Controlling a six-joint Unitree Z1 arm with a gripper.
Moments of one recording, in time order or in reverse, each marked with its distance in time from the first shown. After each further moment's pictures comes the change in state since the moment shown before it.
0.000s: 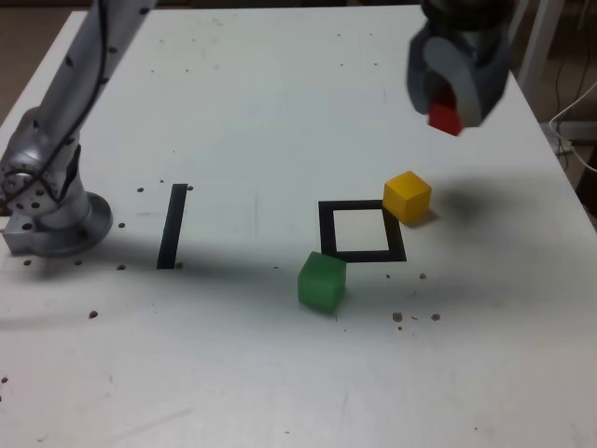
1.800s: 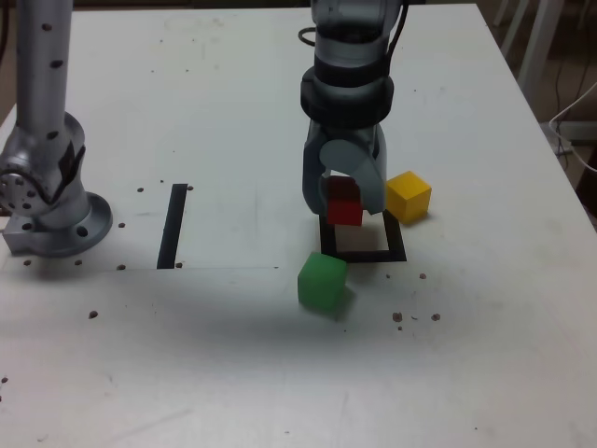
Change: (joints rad) arm -0.135 -0.283 0.794 -0.402 -0.150 -0.666
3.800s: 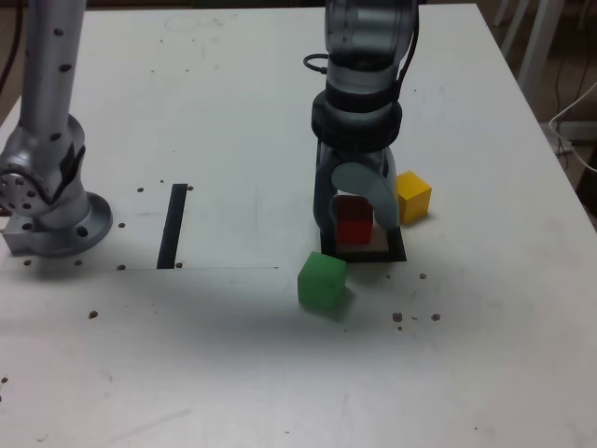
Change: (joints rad) arm 0.000 0.060 0.024 -0.064 -0.020 -0.058
